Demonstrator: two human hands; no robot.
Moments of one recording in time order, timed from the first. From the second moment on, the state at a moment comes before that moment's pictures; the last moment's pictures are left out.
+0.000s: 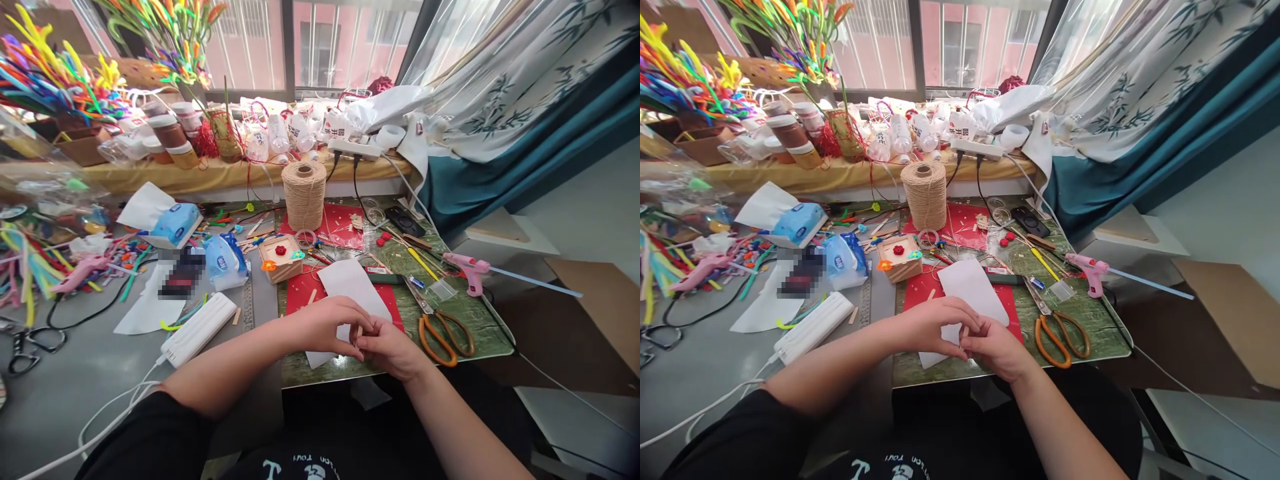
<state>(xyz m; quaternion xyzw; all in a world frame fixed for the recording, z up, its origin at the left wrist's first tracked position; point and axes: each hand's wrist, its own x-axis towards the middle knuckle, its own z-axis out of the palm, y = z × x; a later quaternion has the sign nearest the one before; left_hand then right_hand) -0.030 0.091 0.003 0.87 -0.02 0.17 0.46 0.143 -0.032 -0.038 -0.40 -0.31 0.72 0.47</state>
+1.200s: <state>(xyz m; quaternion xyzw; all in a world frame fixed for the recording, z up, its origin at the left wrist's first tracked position) -0.136 0.208 -0.004 0.89 0.38 0.22 0.11 0.140 -0.065 -0.084 -0.34 -0.25 0.72 0.56</state>
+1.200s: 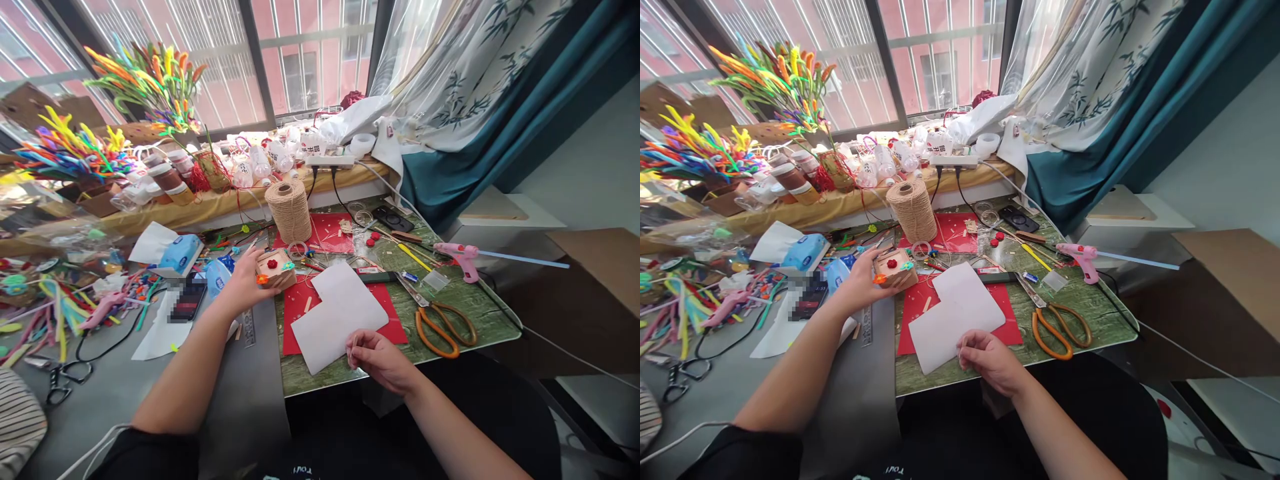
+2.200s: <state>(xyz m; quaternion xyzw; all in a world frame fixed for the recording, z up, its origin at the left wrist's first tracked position) -0.109 0.147 -0.004 0.71 0.39 0.09 0.58 0.126 -0.051 -0.010 -0.52 -0.31 0.50 0.62</state>
